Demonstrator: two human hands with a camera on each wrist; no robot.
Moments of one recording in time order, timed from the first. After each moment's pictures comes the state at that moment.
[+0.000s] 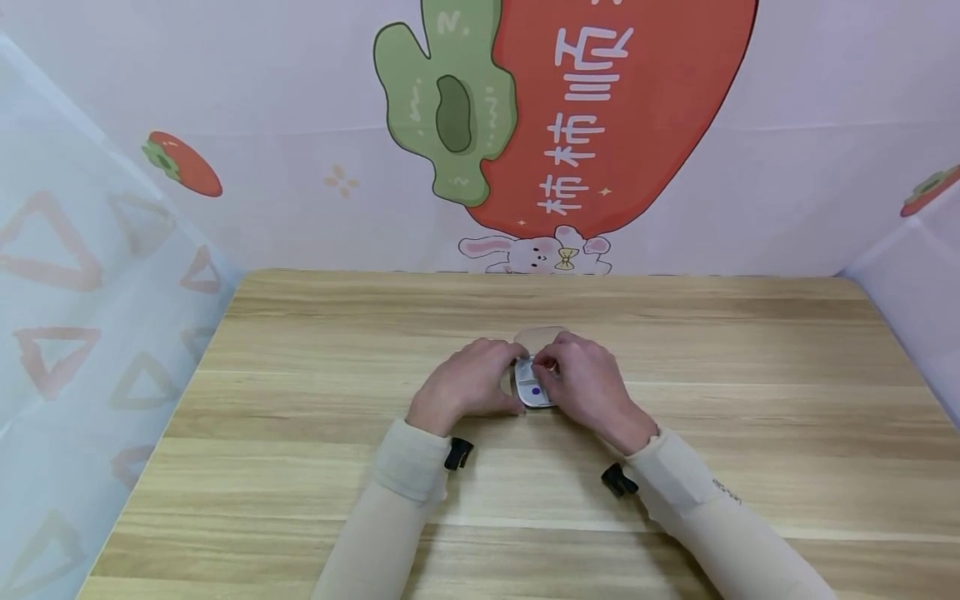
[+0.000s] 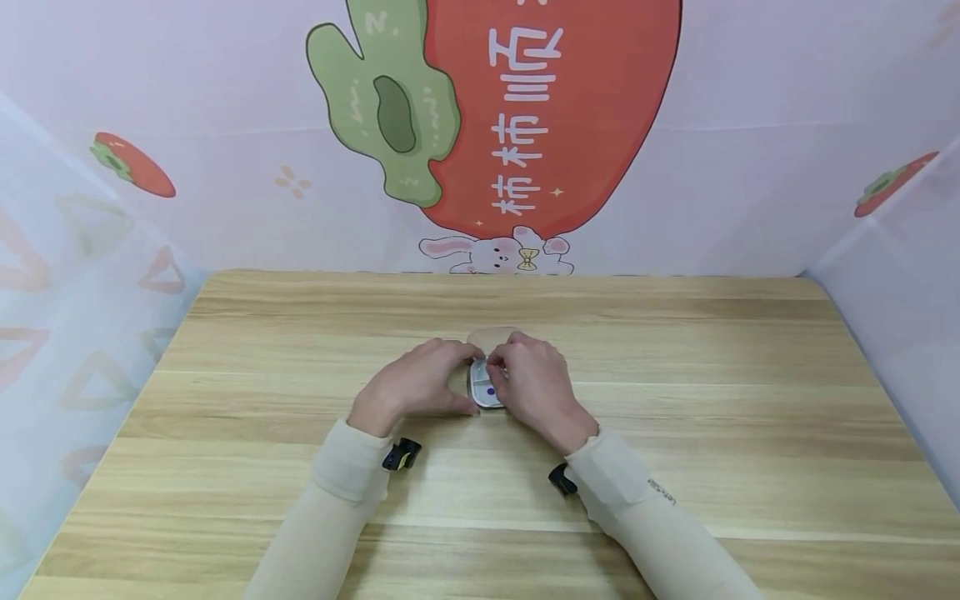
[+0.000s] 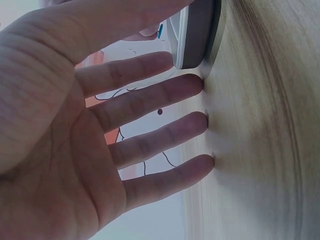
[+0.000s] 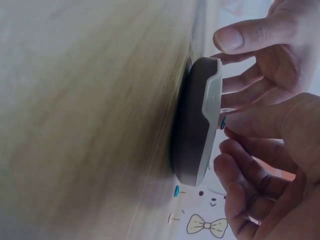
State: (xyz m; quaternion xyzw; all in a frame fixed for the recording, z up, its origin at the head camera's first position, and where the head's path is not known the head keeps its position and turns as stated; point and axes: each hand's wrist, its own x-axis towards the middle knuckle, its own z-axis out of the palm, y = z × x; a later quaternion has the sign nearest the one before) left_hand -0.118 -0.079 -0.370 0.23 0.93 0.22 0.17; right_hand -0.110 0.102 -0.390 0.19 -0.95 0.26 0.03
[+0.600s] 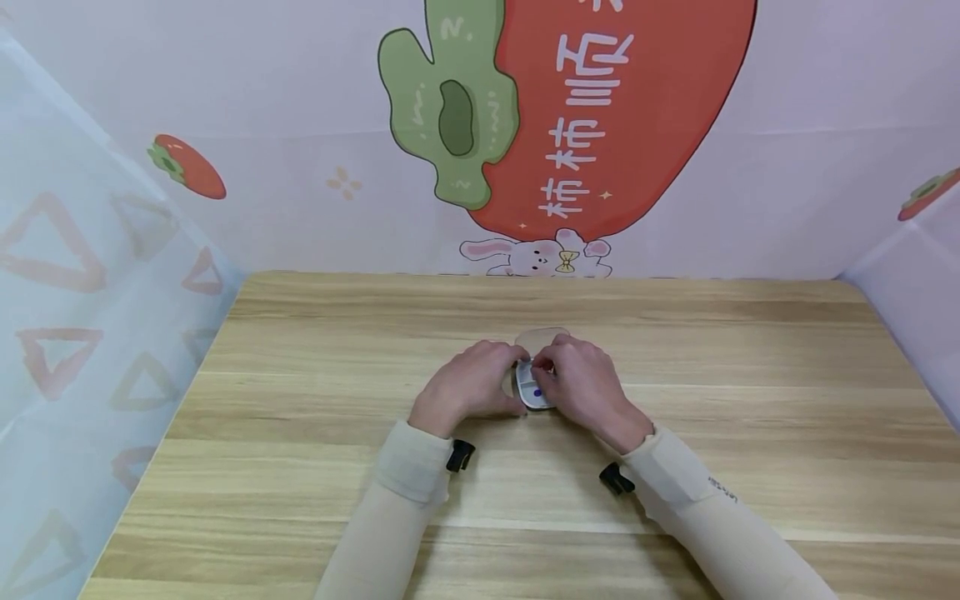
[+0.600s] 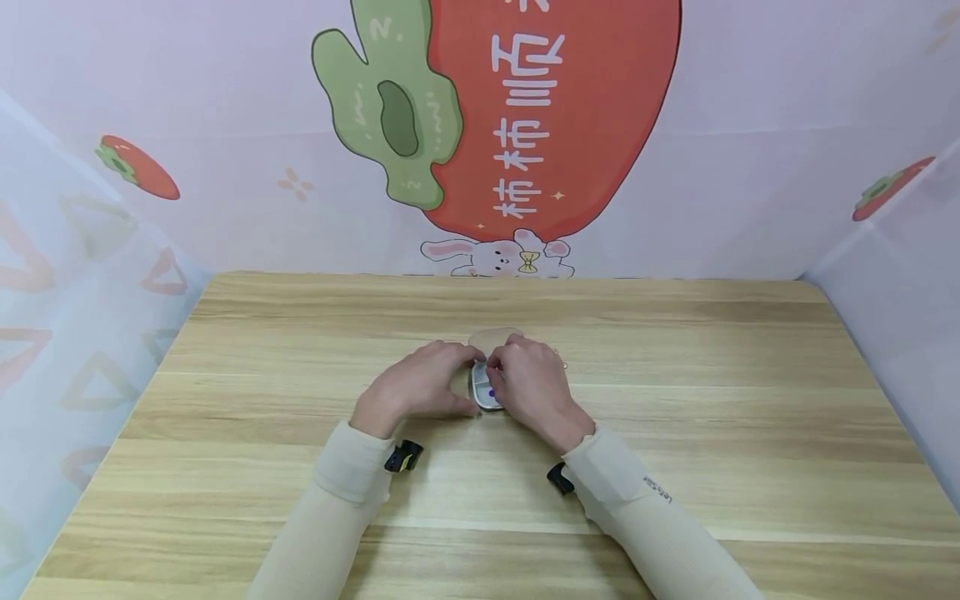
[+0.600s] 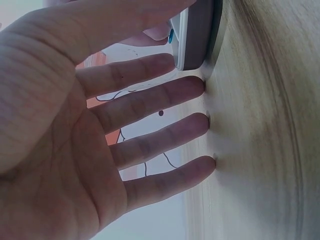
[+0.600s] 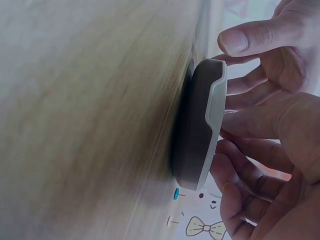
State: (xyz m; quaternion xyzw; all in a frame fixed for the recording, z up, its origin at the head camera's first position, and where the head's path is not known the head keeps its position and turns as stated) left_hand -0.118 -0.078 -0.370 0.23 0.93 0.21 0.17; right_hand -0.112 0.098 -0.390 0.19 -0.95 0.24 0.02
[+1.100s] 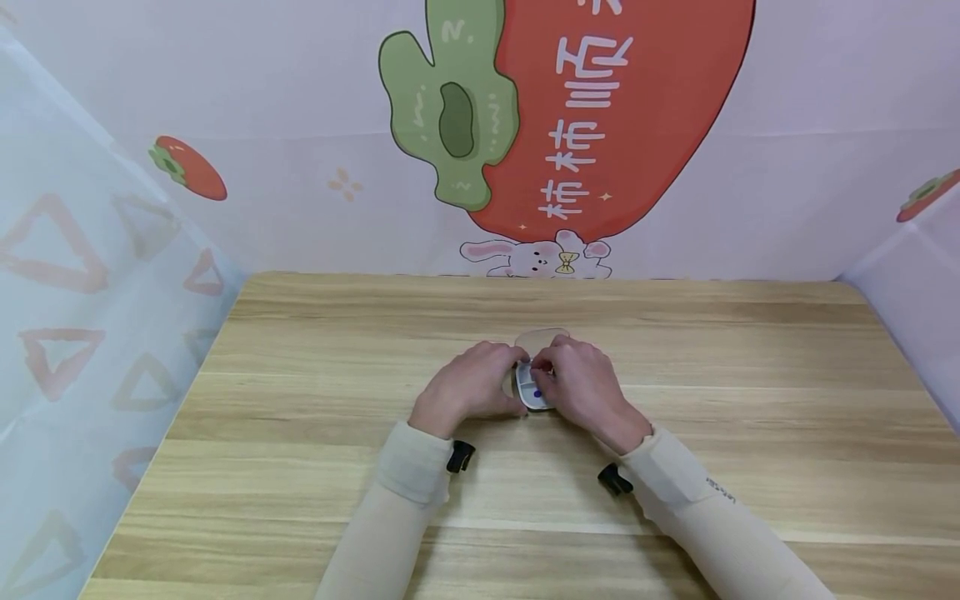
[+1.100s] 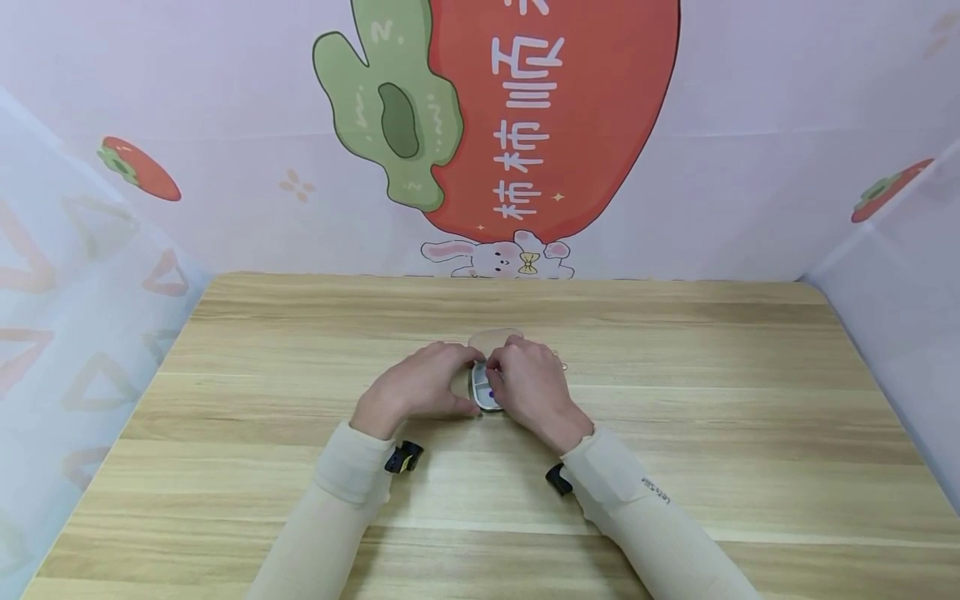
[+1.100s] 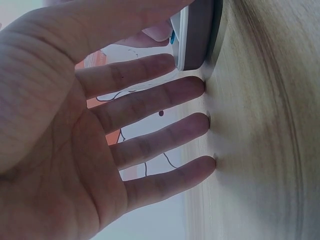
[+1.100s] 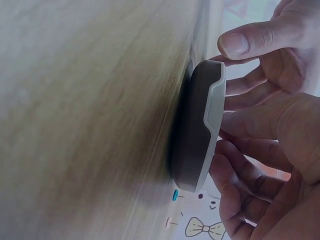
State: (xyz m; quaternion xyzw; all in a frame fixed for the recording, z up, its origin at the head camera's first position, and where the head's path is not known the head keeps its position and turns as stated) left_hand -0.118 -0.077 -0.369 0.22 0.93 0.21 0.18; right_hand -0.111 0.098 -0.389 0.20 -0.95 0.24 0.01
